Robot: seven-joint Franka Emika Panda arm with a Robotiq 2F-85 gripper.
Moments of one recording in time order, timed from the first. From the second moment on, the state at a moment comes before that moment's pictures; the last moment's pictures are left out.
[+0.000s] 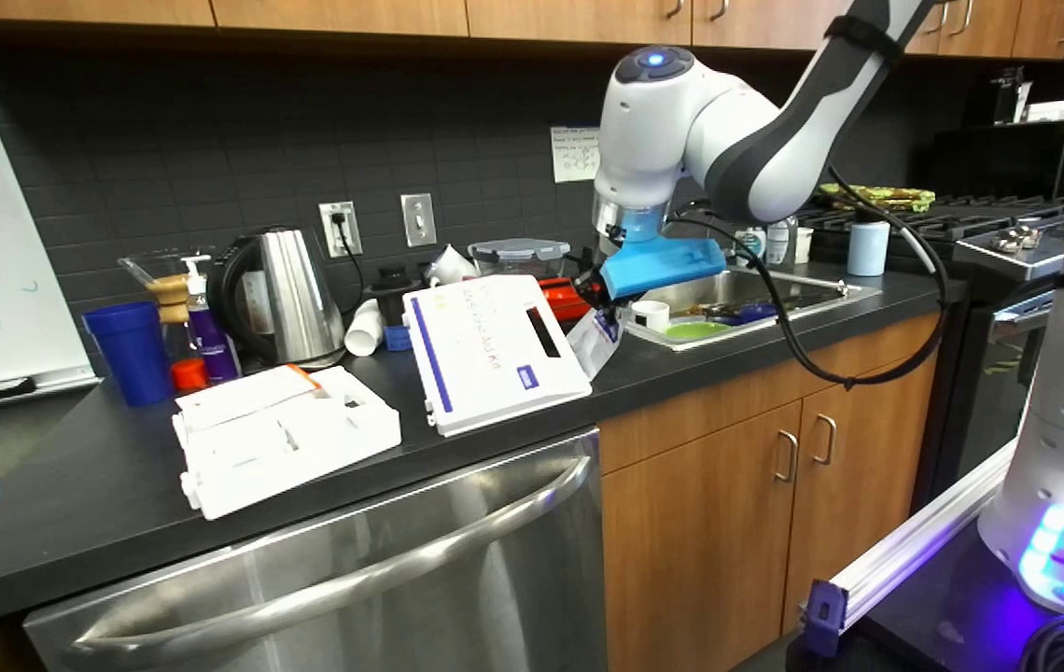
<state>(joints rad) 0.20 -0.15 0.20 -2.62 -0.98 2.72 1.53</state>
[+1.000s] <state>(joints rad) 0.16 -0.05 0.15 -2.58 -0.98 2.79 1.54</state>
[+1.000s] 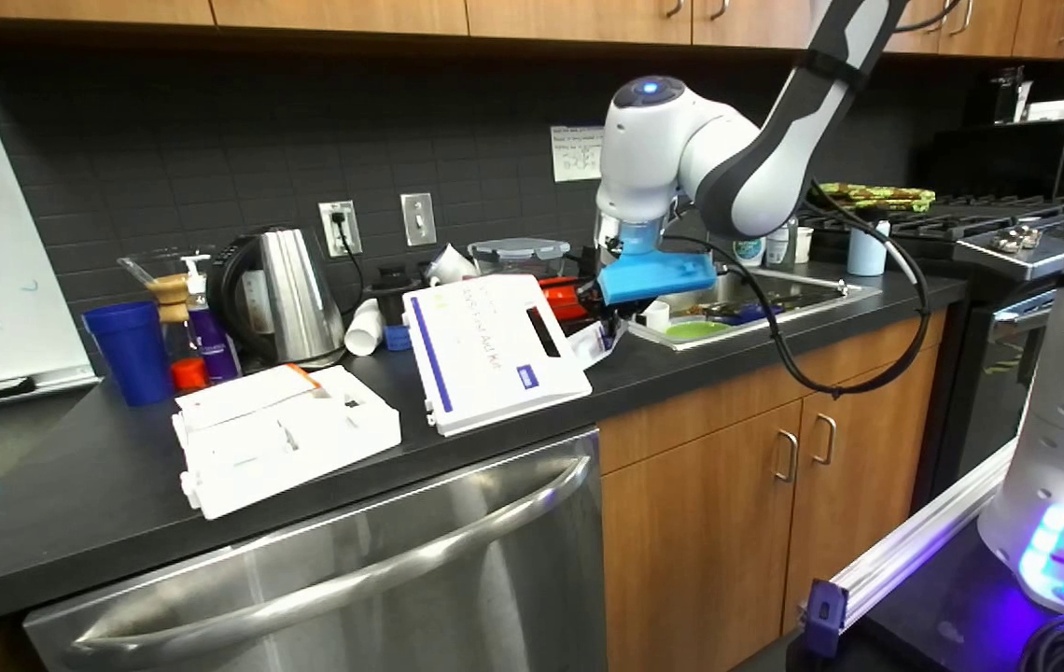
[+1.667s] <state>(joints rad) 0.16 -0.01 0.16 -2.56 -1.02 2.78 1.54</state>
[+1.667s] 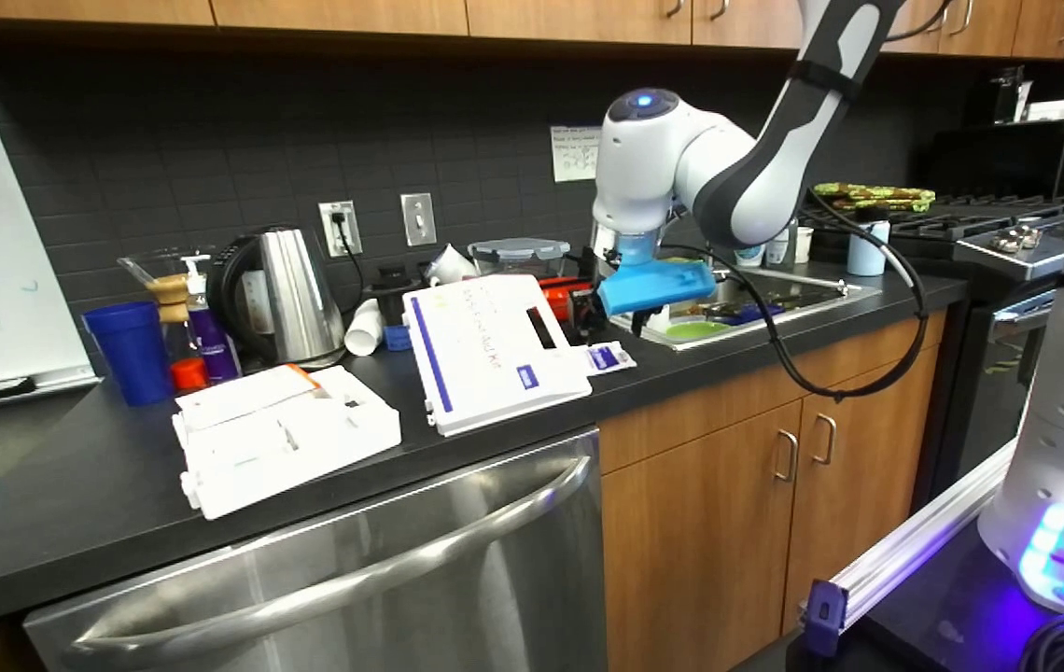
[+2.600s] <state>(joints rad) 0.23 -0.26 0.10 -2.75 -0.65 2.88 1.00</state>
